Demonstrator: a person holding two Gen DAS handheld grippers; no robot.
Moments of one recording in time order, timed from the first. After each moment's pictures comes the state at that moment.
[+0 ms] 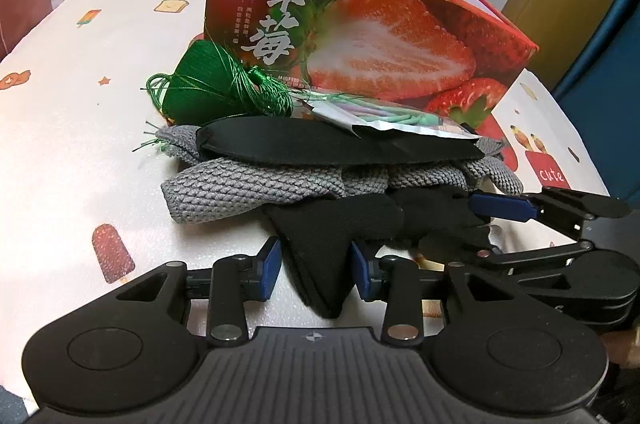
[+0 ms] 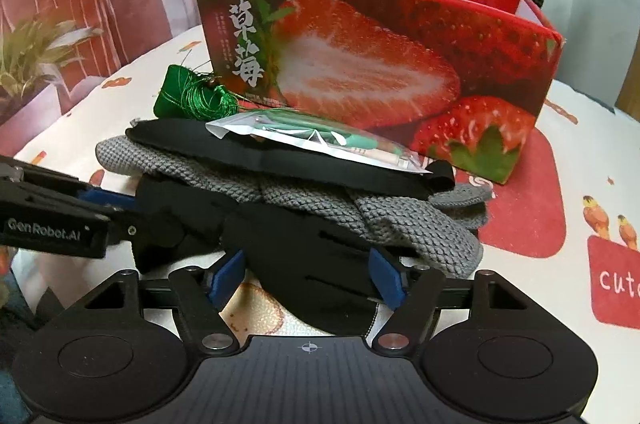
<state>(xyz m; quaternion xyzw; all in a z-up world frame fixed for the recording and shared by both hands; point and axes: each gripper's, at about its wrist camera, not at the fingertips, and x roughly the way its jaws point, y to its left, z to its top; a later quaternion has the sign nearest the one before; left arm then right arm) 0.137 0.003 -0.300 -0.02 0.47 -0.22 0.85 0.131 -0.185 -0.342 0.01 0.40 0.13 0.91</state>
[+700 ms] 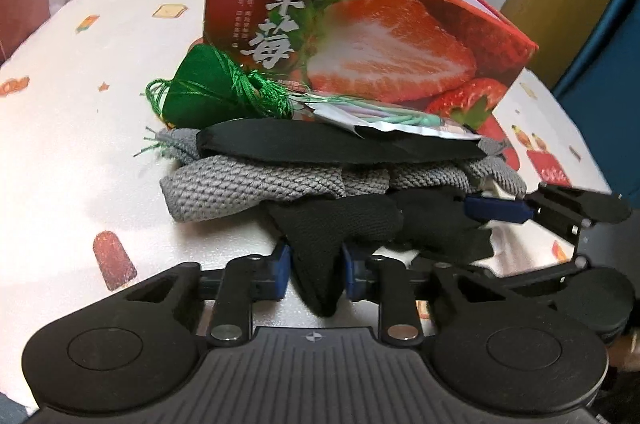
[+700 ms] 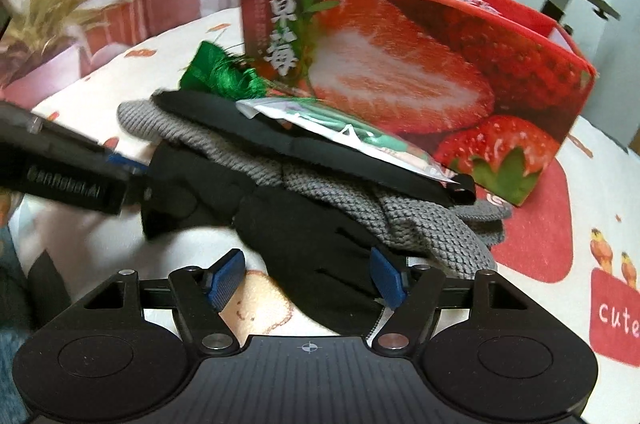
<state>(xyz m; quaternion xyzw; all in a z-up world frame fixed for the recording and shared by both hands) 0.137 0.002 -0.300 -0.01 0.47 -0.22 0.86 0.129 -0.171 -0.342 -0.05 0.40 0.16 0.90</state>
